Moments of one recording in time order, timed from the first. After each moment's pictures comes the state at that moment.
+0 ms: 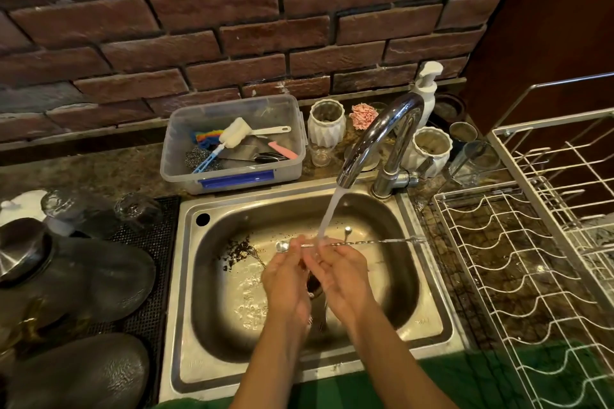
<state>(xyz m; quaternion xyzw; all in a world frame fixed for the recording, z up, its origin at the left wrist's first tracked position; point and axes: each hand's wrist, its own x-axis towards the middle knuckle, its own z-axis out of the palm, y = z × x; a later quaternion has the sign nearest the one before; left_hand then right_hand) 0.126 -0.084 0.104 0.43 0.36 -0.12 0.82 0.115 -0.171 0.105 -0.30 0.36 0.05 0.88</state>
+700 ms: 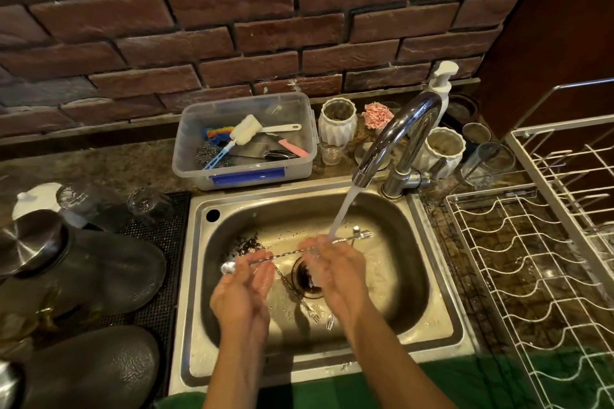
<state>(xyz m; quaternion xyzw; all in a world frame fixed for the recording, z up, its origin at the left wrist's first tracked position) 0.122 -0.009 0.103 0.41 0.44 -0.02 0.80 0.124 -0.149 0.092 -0.33 0.39 0.04 0.86</state>
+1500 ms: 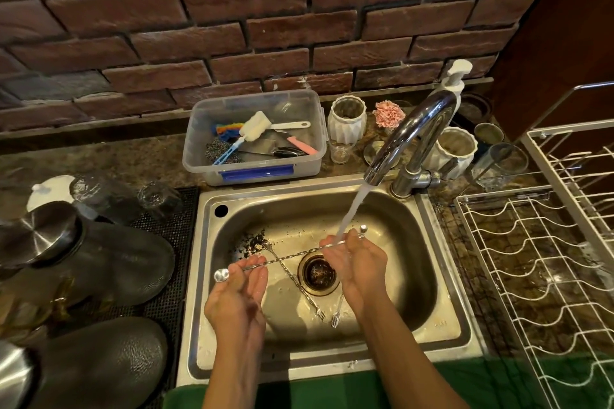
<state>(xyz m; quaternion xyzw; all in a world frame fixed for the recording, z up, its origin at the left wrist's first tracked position) 0.115 0.010 0.099 0.39 0.44 0.02 0.81 0.131 -0.162 0.086 -0.34 0.41 -0.01 0.85</state>
